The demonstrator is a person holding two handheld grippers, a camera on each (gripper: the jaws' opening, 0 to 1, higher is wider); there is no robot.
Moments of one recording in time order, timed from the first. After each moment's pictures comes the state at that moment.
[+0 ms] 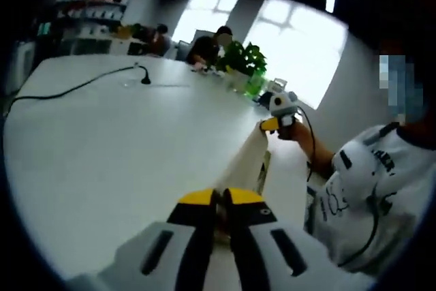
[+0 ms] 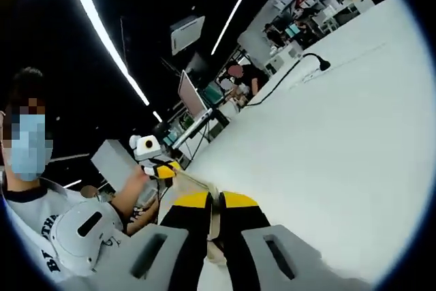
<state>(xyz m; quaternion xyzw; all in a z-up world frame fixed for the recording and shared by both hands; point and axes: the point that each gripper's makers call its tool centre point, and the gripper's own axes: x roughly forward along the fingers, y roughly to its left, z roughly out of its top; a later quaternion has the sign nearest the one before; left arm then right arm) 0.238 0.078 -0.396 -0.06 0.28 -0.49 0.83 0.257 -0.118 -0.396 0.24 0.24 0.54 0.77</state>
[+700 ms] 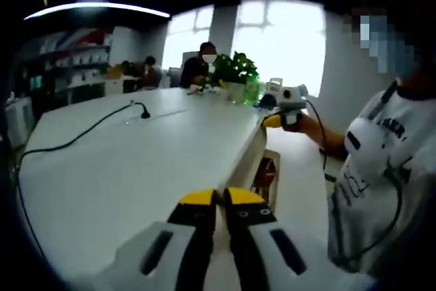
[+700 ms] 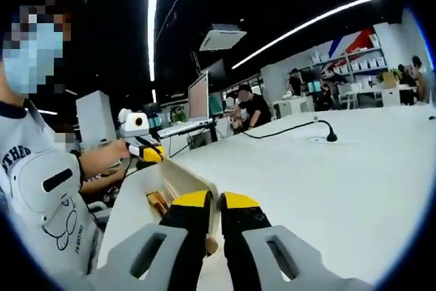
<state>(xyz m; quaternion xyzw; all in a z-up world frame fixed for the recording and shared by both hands) 0.247 0.085 -0.390 0.03 0.18 -0.49 0.85 0.266 -0.118 -0.389 0.02 0.10 0.52 0.85</state>
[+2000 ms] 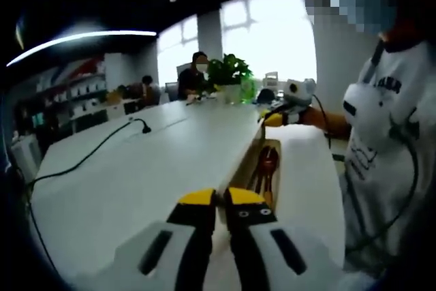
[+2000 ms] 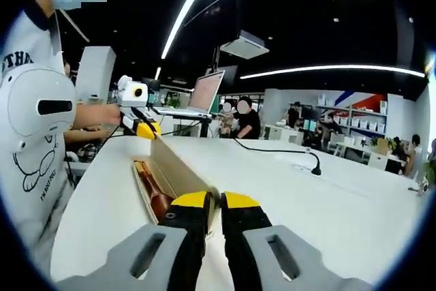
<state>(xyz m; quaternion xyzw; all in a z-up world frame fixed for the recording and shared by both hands) 0.233 0.086 -0.399 0.09 0.11 -0.49 0.86 0.248 -0.122 -0.403 -0.10 0.01 0.50 0.86</state>
